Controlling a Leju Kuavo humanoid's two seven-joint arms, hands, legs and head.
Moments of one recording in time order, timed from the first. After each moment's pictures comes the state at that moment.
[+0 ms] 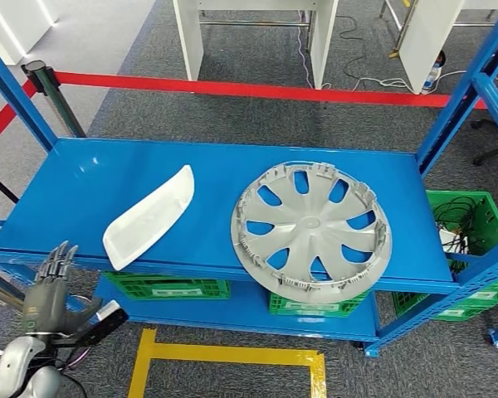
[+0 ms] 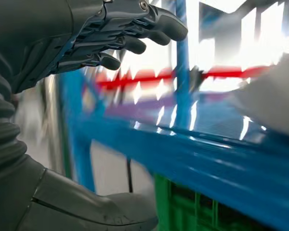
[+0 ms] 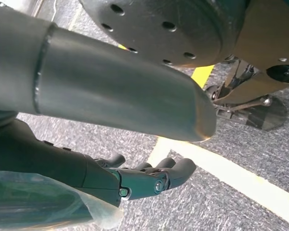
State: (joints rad) left arm -0.01 0.21 -0.13 -1.25 -1.10 0.54 -0.20; right arm -0.07 -0.01 1.13 -0.15 -0.84 -0.15 -0.07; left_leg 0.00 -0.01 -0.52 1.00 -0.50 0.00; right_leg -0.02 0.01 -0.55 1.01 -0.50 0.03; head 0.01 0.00
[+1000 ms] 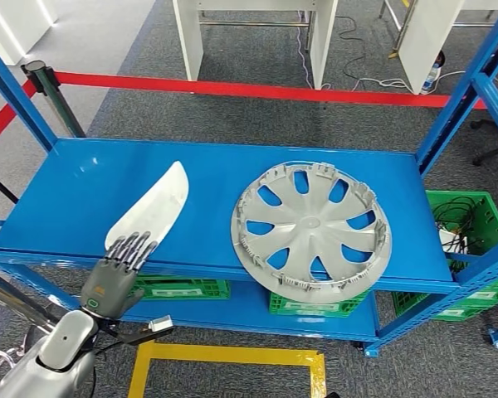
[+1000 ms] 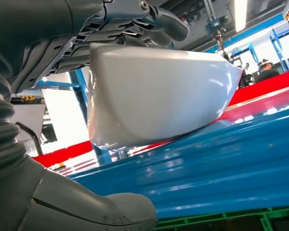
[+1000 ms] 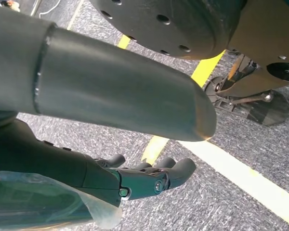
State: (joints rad) left arm -0.22 0.27 -0.53 -1.12 -1.39 0.61 -0.08; right arm -0.11 -0.03 1.19 -0.15 -0.80 -0.15 -0.04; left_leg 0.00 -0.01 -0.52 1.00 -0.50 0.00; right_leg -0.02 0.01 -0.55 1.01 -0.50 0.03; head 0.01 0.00
